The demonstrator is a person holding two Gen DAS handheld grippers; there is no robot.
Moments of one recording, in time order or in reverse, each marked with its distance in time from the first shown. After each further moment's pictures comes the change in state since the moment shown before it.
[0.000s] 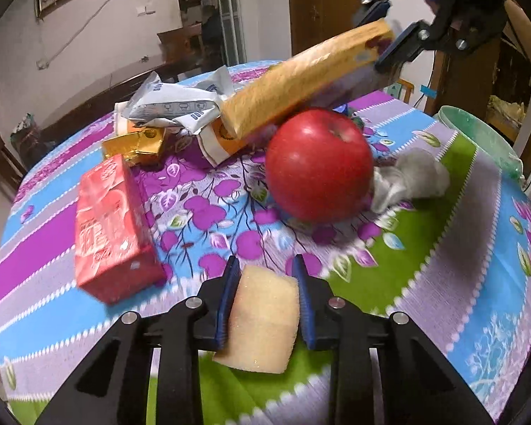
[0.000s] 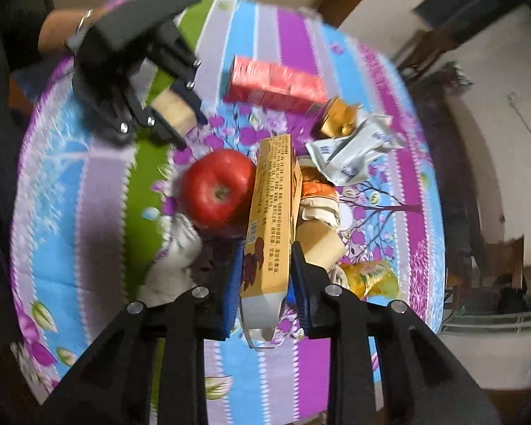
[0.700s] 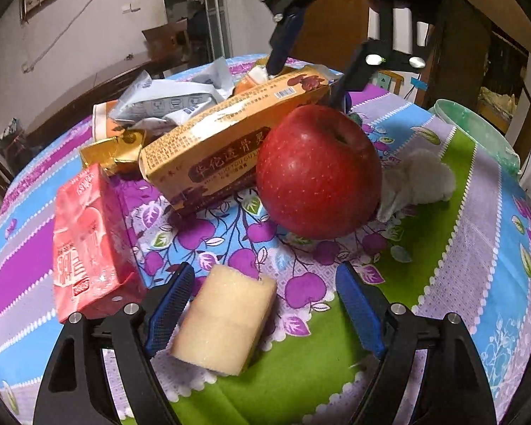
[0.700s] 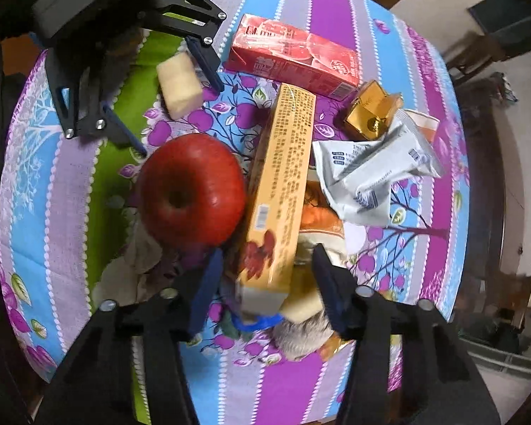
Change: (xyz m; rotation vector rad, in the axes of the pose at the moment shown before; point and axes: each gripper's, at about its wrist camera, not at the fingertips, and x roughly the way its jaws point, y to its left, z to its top) left arm 0.027 0.005 0.016 0.034 0.029 -0.064; right arm 0.070 -0.038 0.037 -0.199 0.155 0.133
